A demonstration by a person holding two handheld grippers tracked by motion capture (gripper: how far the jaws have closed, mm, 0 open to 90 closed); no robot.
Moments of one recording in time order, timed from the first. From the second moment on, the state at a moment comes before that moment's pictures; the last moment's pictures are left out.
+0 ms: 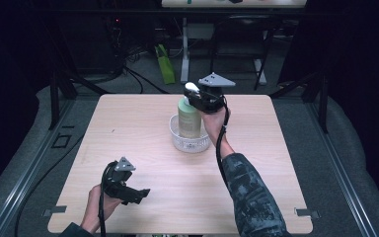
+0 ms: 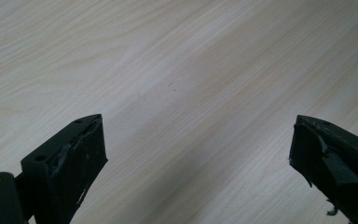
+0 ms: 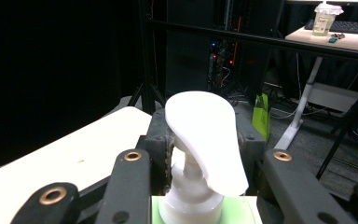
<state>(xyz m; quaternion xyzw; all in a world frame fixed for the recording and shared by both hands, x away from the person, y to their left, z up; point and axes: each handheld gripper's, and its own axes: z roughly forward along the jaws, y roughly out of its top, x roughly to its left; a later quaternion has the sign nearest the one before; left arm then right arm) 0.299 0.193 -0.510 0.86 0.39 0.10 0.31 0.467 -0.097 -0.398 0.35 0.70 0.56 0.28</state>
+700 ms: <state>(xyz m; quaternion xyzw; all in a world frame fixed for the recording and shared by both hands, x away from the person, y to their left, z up) 0.299 0.192 -0.510 0.86 0.39 0.10 0.31 0.464 -0.102 -0.414 0.35 0.71 0.55 0.27</state>
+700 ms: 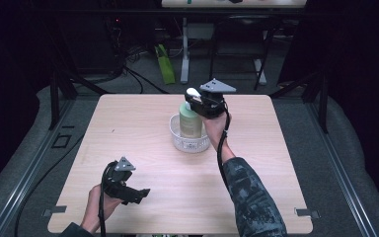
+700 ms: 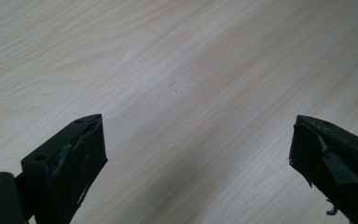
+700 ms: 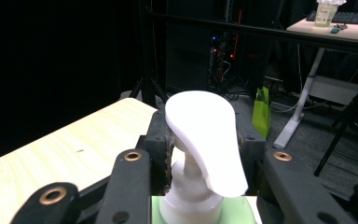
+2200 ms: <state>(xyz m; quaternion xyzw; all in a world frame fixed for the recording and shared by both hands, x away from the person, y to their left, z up) 0.299 0.190 -0.510 0.86 0.39 0.10 0.31 0.452 -0.102 -0.412 0.34 0.71 0.55 0.27</state>
